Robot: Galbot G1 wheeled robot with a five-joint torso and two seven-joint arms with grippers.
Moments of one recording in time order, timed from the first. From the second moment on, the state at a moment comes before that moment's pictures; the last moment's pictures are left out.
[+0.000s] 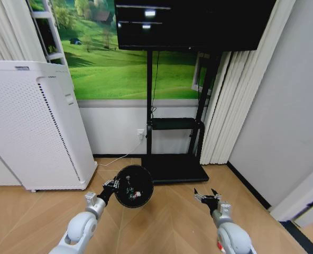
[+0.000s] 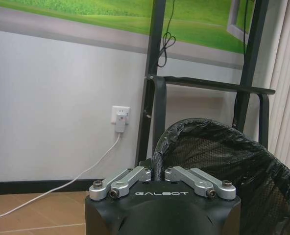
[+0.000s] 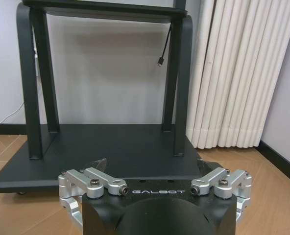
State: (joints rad) left arm 1.28 -1.16 -0.44 -1.90 -0.50 0.17 0.09; right arm -1.41 1.30 0.62 1.91 0.25 -0.34 0.08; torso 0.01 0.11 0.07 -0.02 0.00
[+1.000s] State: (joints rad) left arm 1.27 -1.16 -0.46 -1.86 -0.51 0.15 0.11; right arm -1.43 1.31 0.58 1.93 0.20 -0.35 0.07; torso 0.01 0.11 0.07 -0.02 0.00
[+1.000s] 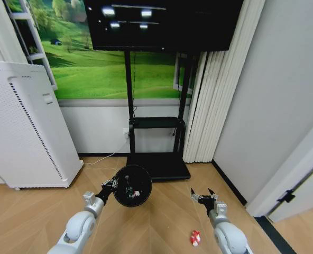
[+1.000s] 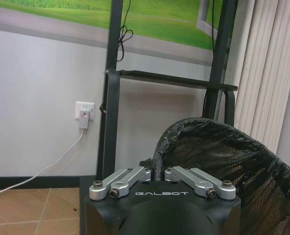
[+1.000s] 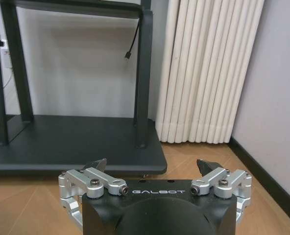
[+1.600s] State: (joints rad) left arm 1.26 -1.17 -0.47 -1.88 -0.52 0.15 0.11; right arm -1.41 1.32 0.52 1.73 0.68 -0.71 0.27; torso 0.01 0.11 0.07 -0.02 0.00
